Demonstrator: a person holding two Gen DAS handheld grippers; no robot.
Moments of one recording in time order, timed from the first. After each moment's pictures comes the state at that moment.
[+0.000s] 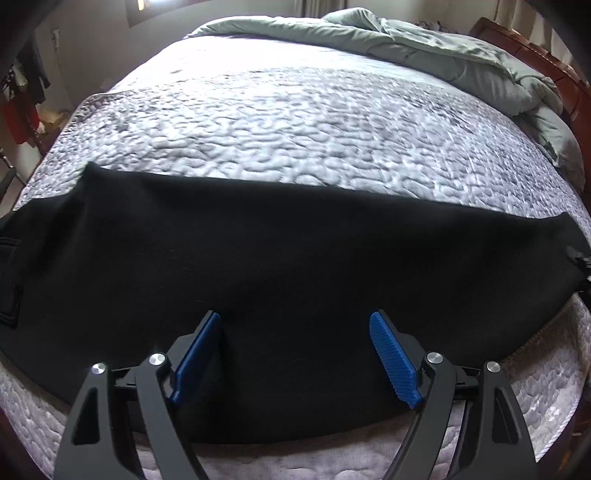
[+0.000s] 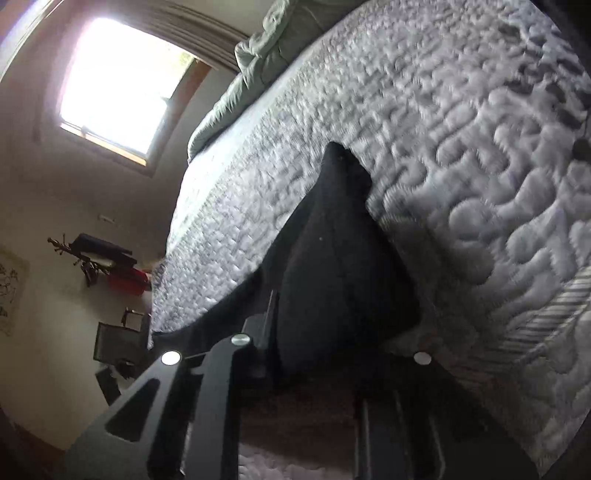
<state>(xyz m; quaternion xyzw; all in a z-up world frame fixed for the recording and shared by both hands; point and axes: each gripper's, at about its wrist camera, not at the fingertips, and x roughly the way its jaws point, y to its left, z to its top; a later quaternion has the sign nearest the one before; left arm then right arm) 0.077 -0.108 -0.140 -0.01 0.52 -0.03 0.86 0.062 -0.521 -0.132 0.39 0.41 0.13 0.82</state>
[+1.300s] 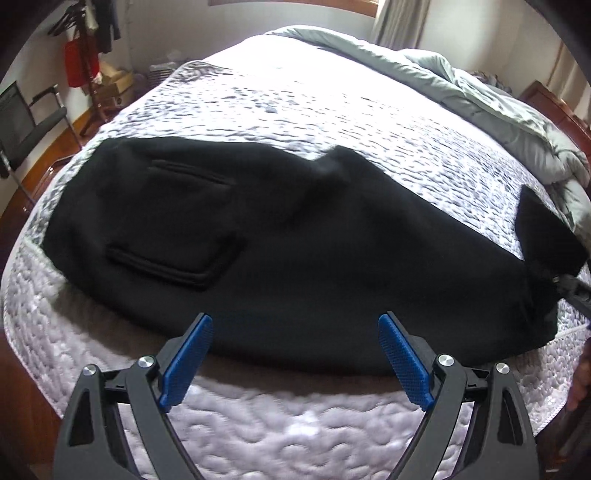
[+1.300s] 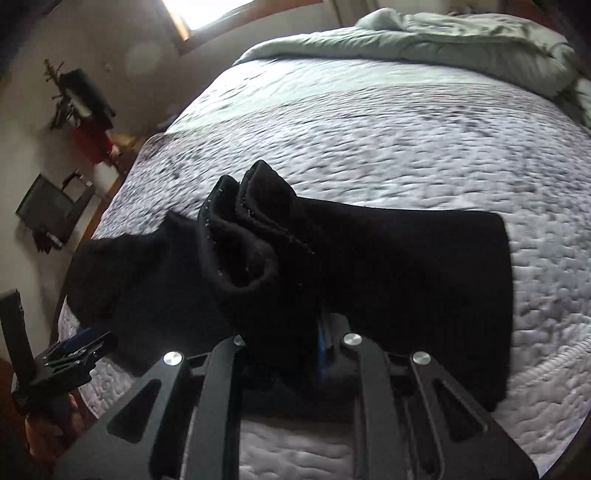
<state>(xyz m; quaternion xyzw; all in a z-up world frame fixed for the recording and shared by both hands) 0.008 0.075 -0.103 -0.10 0.50 0.04 0.86 0.067 -0.178 -0.072 0.07 0.48 0.16 0.86</state>
